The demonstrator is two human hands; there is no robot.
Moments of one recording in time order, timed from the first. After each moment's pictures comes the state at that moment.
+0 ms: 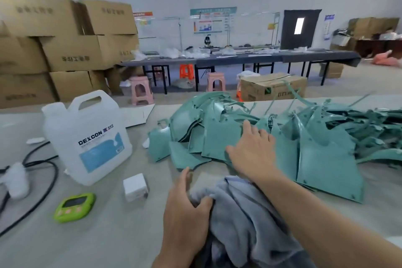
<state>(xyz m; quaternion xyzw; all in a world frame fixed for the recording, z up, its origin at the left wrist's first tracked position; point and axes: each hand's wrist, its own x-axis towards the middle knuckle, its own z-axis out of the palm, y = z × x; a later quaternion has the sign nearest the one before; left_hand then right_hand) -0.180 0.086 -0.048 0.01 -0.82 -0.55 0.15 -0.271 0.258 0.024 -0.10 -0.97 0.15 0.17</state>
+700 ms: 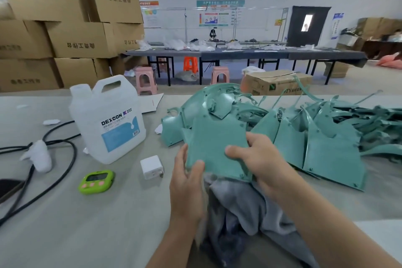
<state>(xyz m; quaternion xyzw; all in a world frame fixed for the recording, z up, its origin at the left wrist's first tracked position) -0.166 0.068 -0.029 0.02 -0.68 -0.71 0.17 -0.176 0.215 0.047 0.02 -0.71 0.70 0.03</state>
